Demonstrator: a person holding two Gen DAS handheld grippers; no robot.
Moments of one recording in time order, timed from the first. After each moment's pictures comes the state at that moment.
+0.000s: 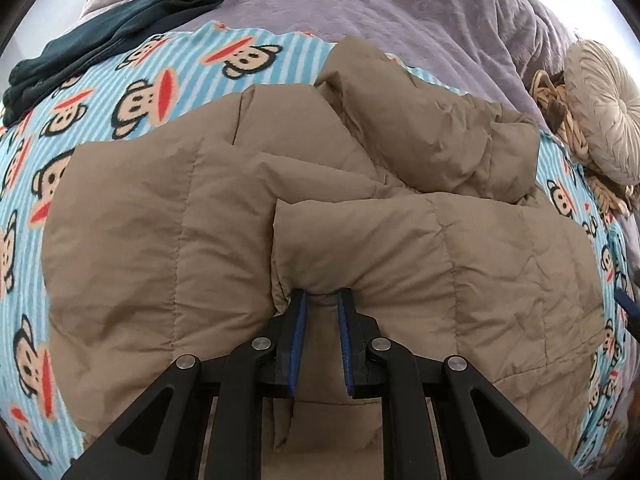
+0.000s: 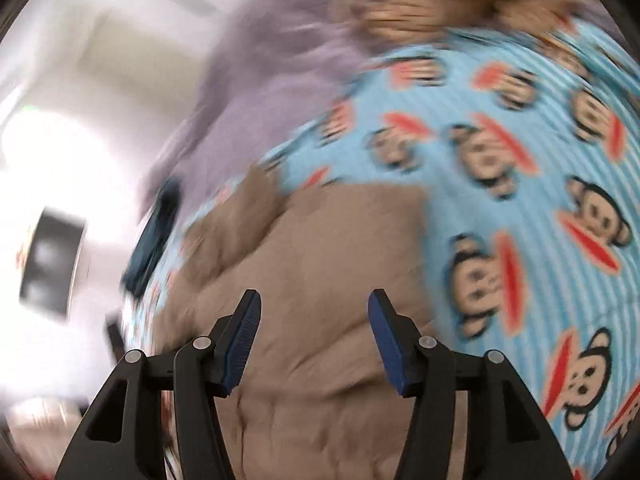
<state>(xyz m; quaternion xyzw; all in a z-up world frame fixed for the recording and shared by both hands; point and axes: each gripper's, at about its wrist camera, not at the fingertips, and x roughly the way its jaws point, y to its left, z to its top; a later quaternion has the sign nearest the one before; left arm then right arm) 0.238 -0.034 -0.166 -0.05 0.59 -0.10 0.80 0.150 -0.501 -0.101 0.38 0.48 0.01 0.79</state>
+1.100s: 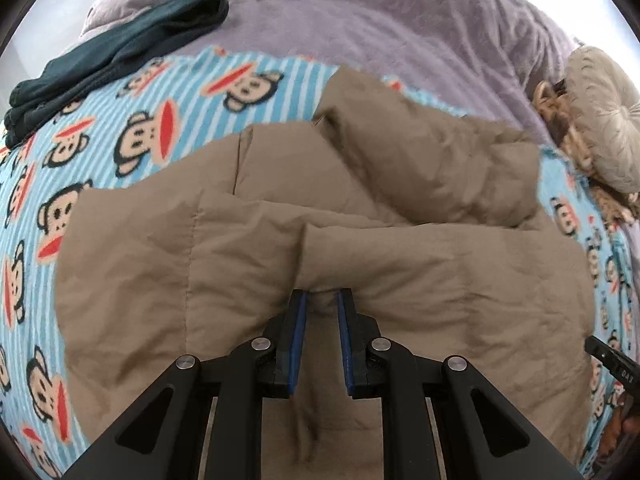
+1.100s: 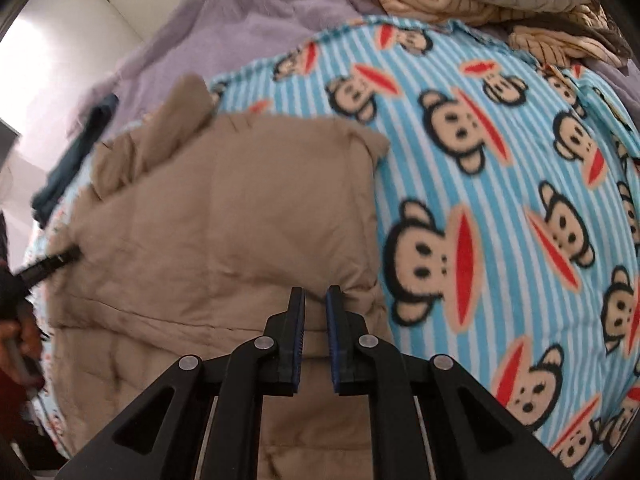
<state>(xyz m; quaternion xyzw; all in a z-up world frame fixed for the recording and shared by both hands) 0.256 -0.036 -0.165 -0.04 0.58 -0.09 0.81 0.165 -0.450 -0.143 0.17 0.58 -0.02 0.80</state>
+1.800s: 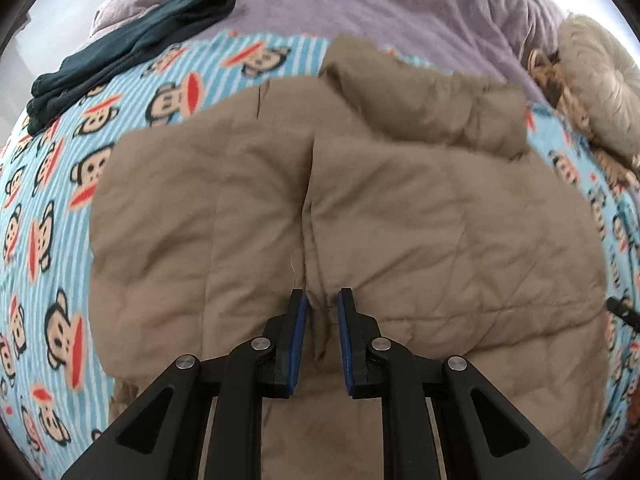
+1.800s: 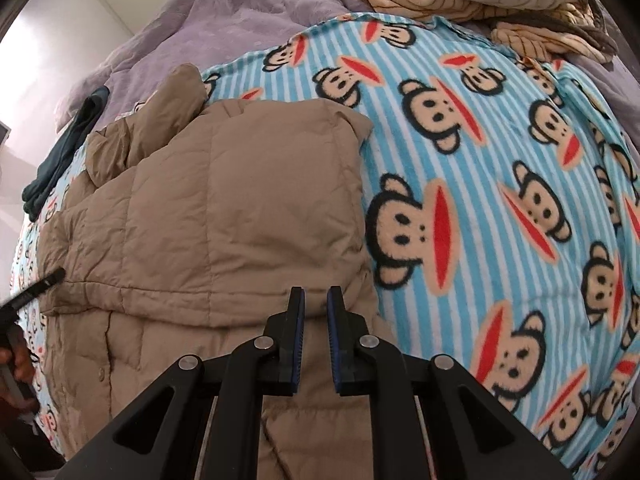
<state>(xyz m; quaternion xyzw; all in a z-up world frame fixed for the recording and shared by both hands) 0.194 -0.032 -0.154 0.00 0.59 -0.08 0.80 0.135 -0.444 -0.126 0.16 0.59 -0.04 0.79</state>
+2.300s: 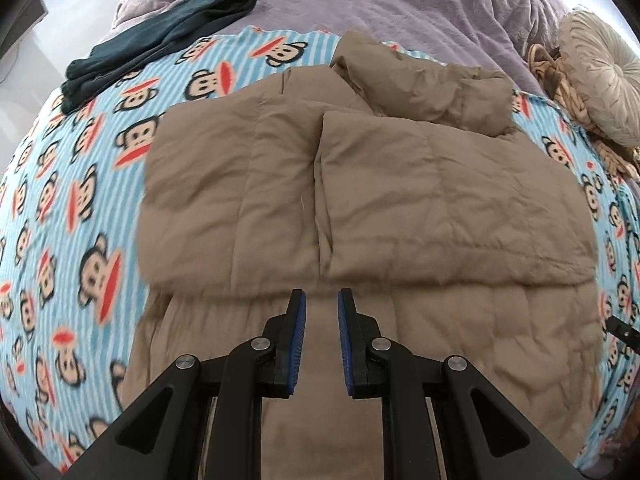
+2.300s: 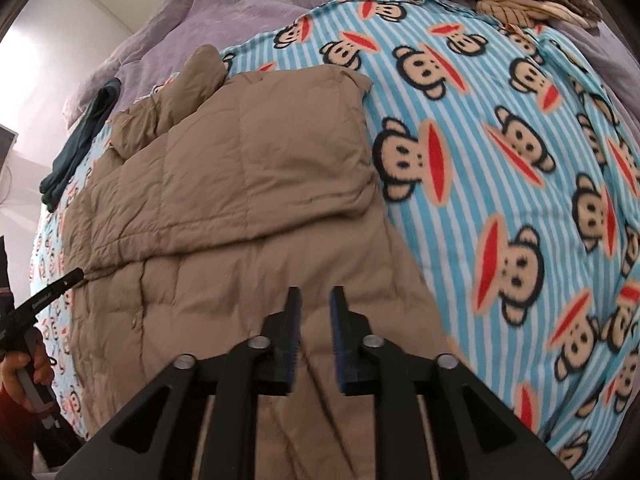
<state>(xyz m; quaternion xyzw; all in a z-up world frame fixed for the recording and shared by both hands) 0.135 -0.030 -0.108 0.00 0.60 -0.04 0.80 0.082 -0.429 -0.100 0.20 0.61 -0.03 0.76</state>
